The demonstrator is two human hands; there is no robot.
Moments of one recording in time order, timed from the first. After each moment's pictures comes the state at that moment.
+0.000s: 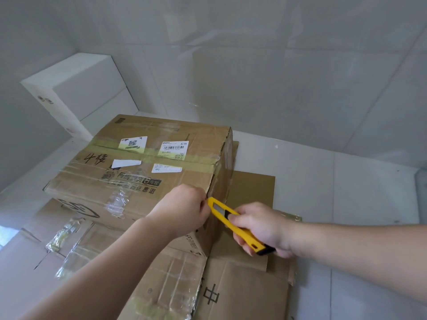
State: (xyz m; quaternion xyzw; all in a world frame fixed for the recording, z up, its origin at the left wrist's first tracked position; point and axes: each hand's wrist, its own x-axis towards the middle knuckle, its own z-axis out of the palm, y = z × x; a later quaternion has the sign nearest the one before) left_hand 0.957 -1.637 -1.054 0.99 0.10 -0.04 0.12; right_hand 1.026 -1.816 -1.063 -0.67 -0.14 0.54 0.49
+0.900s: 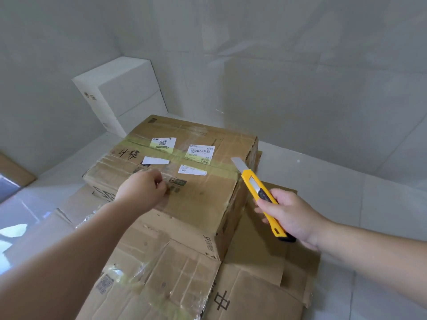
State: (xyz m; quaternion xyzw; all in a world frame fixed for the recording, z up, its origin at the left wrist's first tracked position) left_hand 0.911 -1.533 -1.050 0.92 0.37 0.04 0.07; right_hand 1.054 -1.811 -1.053 -0.77 -0.22 0.36 0.48
